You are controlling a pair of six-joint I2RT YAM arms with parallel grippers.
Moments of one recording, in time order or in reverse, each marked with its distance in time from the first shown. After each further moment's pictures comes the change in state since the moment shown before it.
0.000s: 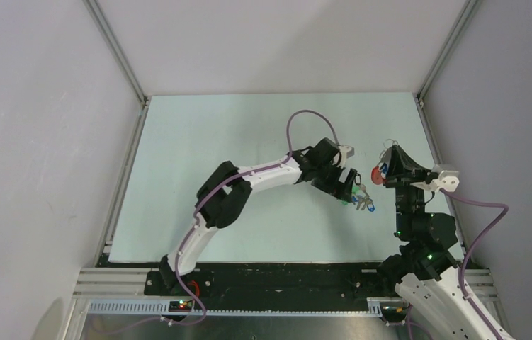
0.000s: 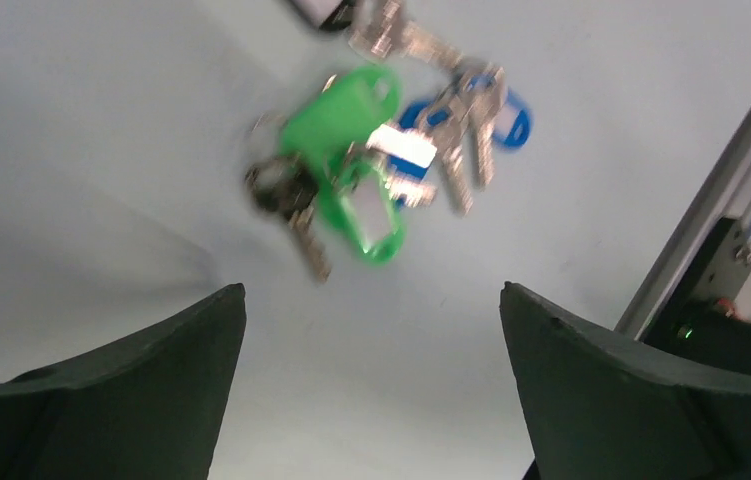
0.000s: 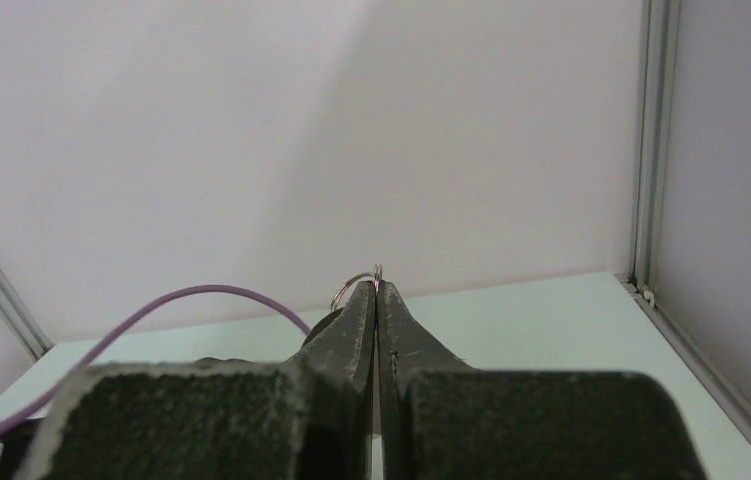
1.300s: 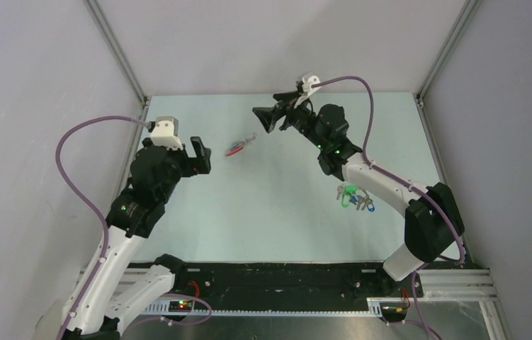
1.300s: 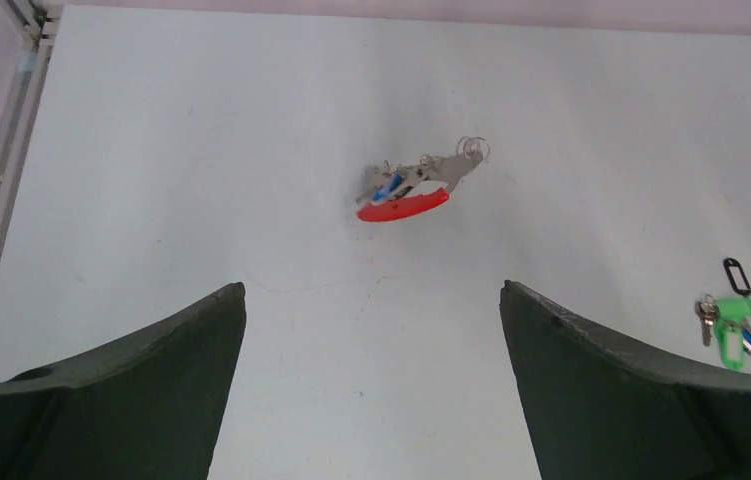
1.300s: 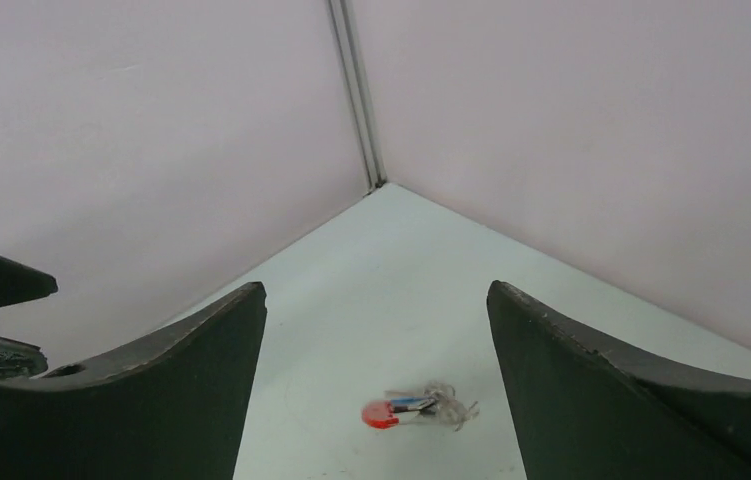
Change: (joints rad) left arm 0.554 -1.577 -0.906 -0.129 -0.606 0.187; right arm 0.105 1.247 0.721 0.249 -0.689 0.235
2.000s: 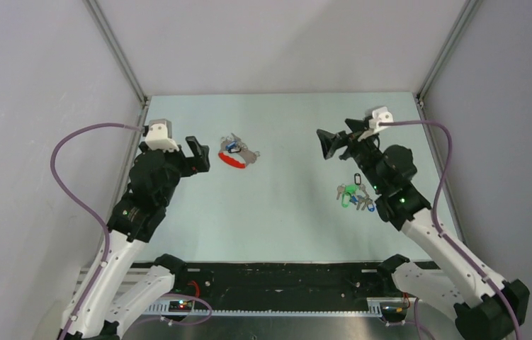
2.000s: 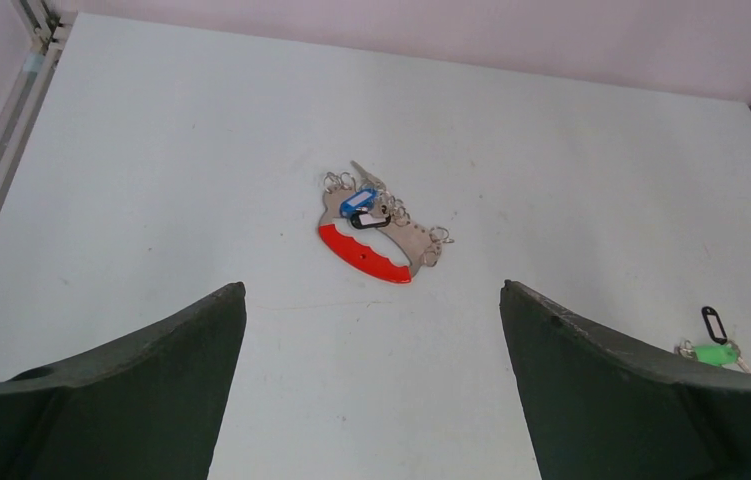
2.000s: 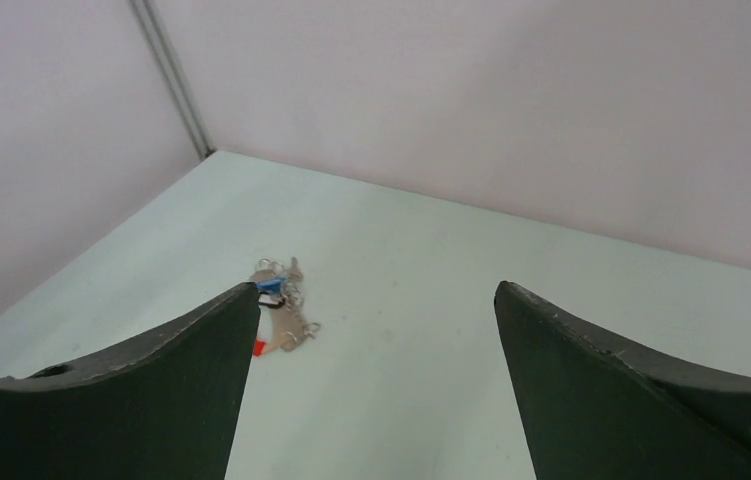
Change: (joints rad) left arm 0.002 -0.031 -0.056 0.084 -0.056 -0.069; right arm -0.140 -0.645 -0.381 -0.324 0.188 -0.108
